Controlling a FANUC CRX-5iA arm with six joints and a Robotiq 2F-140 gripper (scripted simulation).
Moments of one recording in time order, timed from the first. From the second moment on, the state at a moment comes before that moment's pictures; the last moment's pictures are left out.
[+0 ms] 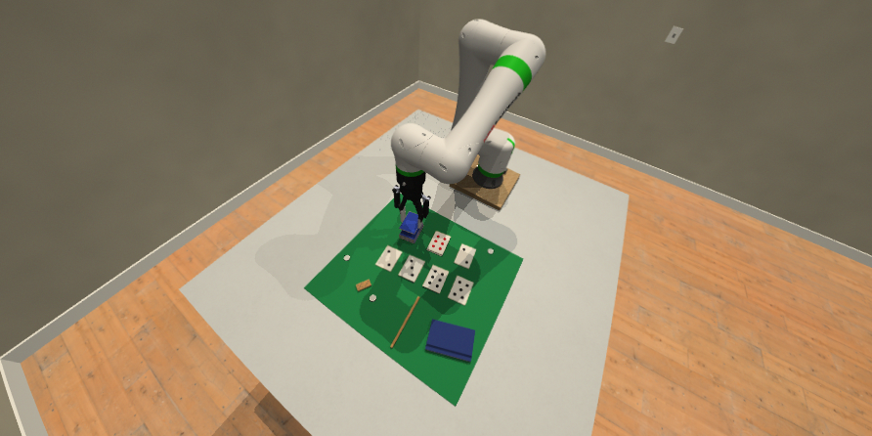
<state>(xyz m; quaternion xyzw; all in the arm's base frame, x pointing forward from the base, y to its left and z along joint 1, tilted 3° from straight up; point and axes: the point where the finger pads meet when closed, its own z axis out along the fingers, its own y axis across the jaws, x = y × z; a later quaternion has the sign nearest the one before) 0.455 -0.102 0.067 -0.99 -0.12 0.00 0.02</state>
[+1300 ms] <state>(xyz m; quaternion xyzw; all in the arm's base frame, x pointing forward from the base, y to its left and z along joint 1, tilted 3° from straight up) 0.430 0.015 0.072 -0.99 -0.11 0.00 0.02</state>
